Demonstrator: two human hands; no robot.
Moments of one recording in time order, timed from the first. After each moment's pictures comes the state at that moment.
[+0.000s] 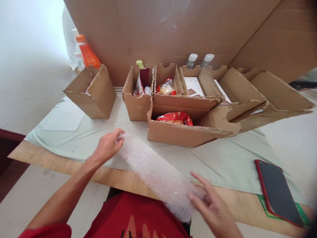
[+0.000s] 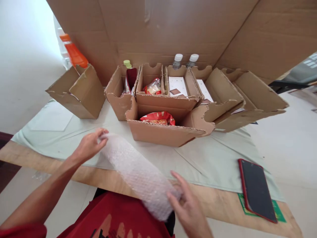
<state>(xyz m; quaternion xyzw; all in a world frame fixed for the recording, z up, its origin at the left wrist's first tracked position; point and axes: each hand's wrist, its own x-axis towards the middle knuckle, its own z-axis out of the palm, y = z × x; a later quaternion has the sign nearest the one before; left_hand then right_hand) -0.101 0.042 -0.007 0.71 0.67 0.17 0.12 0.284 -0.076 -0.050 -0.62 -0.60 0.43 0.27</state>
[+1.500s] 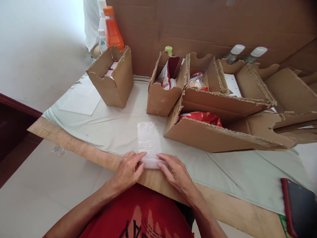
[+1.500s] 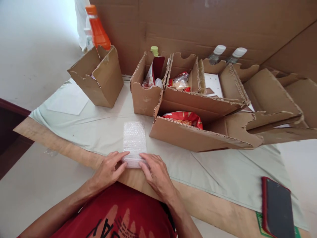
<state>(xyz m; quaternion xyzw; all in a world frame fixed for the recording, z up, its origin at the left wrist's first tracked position) -0.072 -0.062 -0.052 0.72 0.60 0.30 0.18 0.148 0.001 -0.040 -0.37 -0.86 0.23 0.27</state>
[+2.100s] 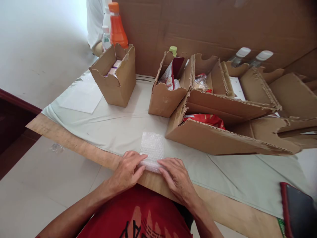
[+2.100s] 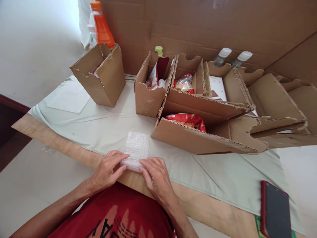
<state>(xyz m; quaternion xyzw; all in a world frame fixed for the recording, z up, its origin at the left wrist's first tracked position) -0.081 -0.061 -0.051 0.74 0.56 0.33 0.19 0.148 -0.004 -0.050 -0.35 -0.88 0.19 0.28</state>
